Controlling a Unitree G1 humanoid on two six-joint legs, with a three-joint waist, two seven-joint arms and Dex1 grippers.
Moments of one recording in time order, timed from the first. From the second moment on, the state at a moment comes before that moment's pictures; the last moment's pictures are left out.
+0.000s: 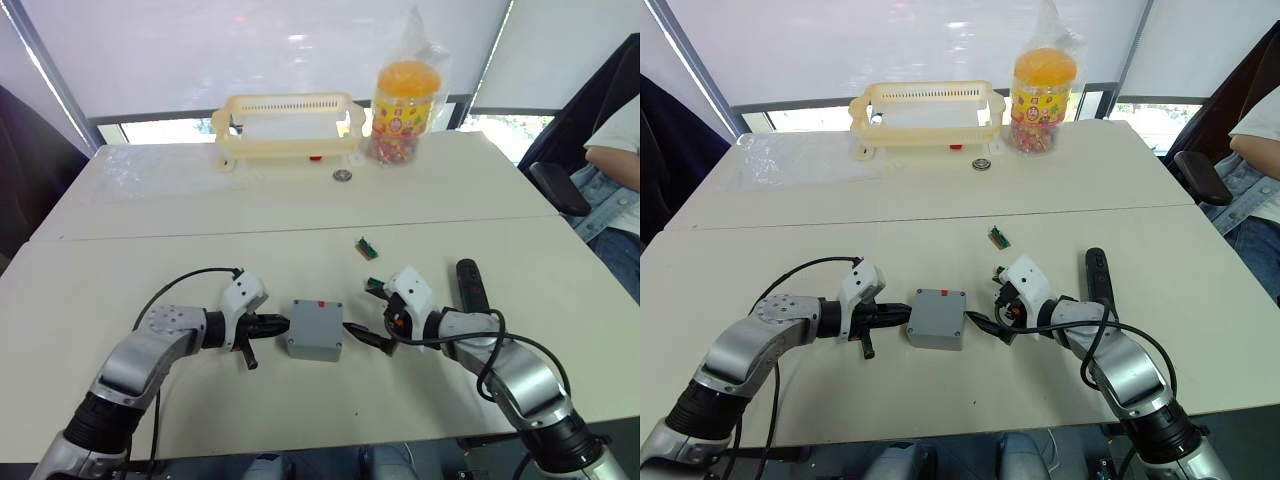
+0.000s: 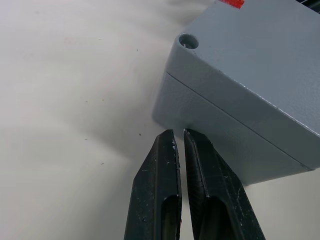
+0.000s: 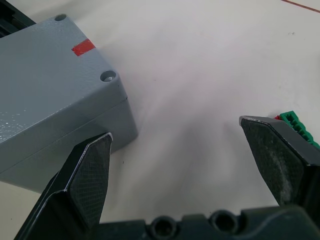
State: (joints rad) left arm -0.32 0.63 -0.15 -0.22 -0.36 0.70 -0.91; right arm -0.28 -0.56 0.21 -0.38 0.26 0.69 0.61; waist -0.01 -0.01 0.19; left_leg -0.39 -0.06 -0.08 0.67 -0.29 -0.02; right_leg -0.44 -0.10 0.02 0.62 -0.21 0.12
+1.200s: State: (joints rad) left arm -0.54 0.74 -0.04 -0.32 -0.51 0.83 -0.88; right arm -0.83 -0.34 0.05 0.67 0.14 0.22 0.60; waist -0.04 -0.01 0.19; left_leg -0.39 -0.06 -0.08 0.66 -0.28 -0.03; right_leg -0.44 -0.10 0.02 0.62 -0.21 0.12
